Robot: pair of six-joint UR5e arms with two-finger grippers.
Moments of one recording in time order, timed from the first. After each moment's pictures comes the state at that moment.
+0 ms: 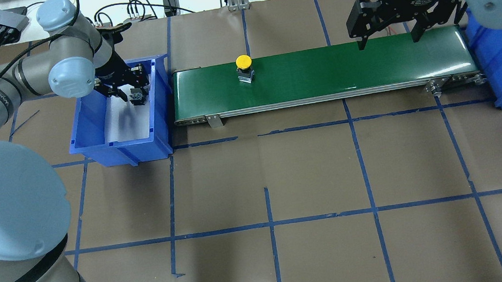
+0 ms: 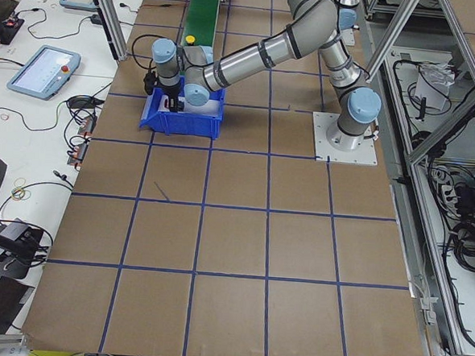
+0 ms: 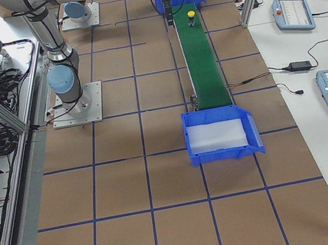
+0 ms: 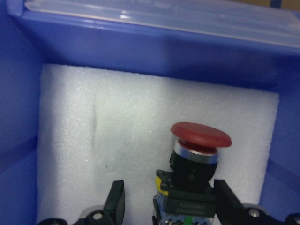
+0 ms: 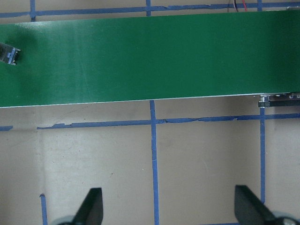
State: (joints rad) left arm -1.43 -2.22 -1.44 -1.04 1.49 0.03; right arm 1.56 -1.55 1.56 -1.70 -1.59 0.02
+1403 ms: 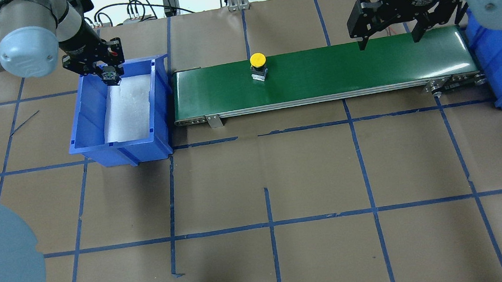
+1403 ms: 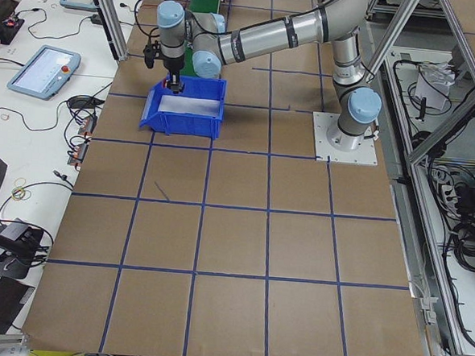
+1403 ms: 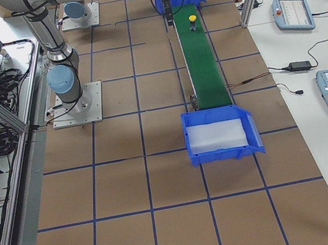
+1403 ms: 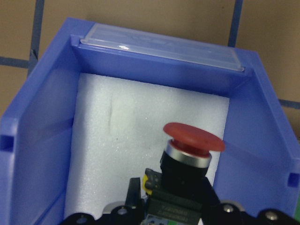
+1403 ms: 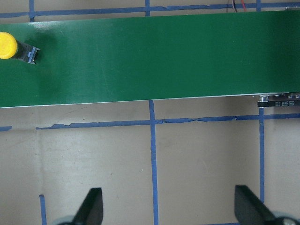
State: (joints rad) left arm -1.43 -2.00 -1.42 -1.20 1.53 -0.02; right arm 1.56 -1.55 1.56 -1.70 -1.59 0.02
